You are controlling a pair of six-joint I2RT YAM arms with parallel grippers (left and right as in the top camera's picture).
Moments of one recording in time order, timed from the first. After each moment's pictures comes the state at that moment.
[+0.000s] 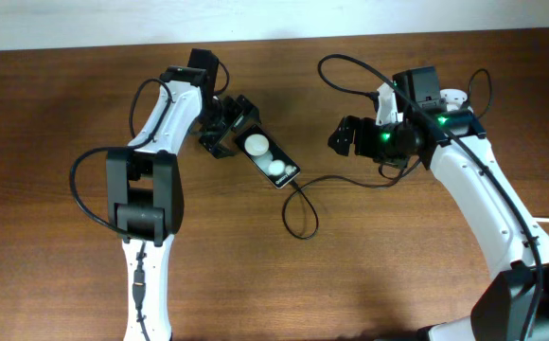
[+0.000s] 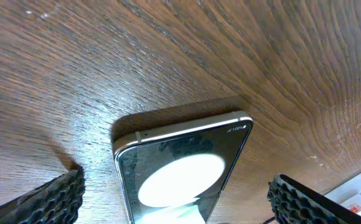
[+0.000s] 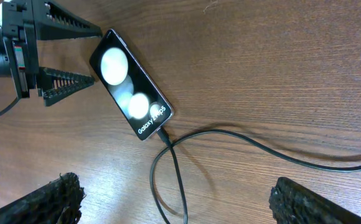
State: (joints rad) left arm -0.18 2.46 2.07 -1.05 0.47 -0.90; right arm 0.14 1.63 1.34 -0.83 -0.38 0.36
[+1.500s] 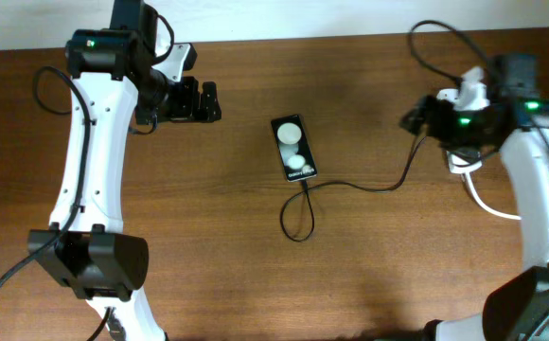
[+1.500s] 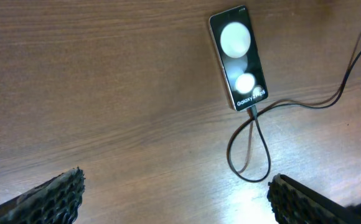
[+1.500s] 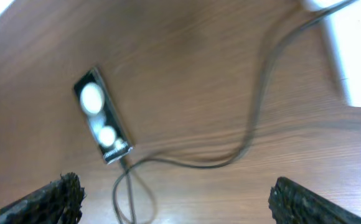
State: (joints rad) left arm -0.10 2.01 2.21 -1.50 0.30 0.00; right arm -0.24 1.63 1.49 -1.03 -0.39 0.25
